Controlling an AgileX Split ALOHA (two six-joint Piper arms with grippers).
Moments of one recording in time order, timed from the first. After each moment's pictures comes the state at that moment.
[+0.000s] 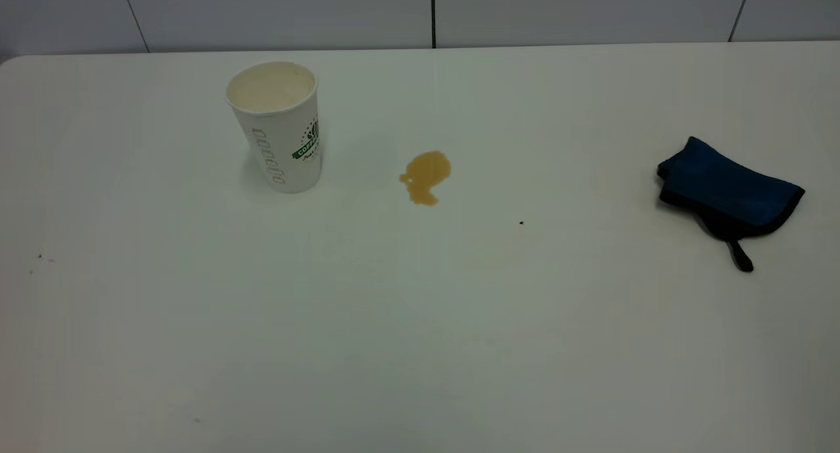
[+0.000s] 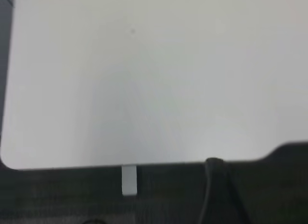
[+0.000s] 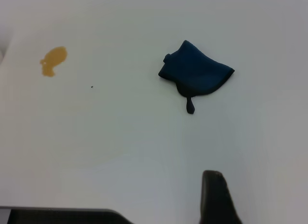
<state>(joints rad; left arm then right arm) -0.06 0.10 -0.49 0.06 1.12 -0.05 0.04 -0.02 -0.47 0.00 1.11 0.11</state>
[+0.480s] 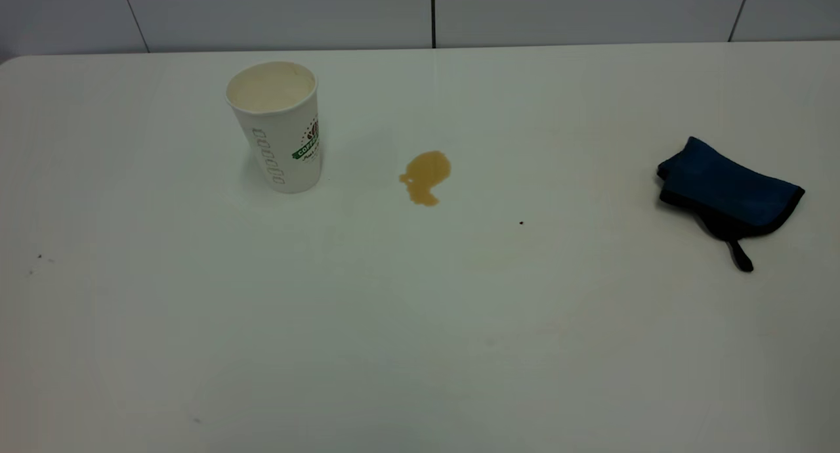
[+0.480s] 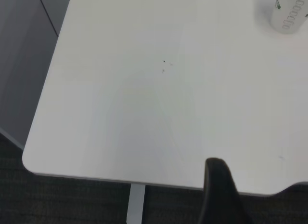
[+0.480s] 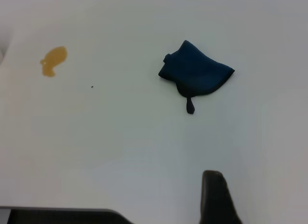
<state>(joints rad) 0.04 -0.02 -0.49 0.06 1.13 -0.05 0.04 -0.02 -0.47 0.00 1.11 0.11</state>
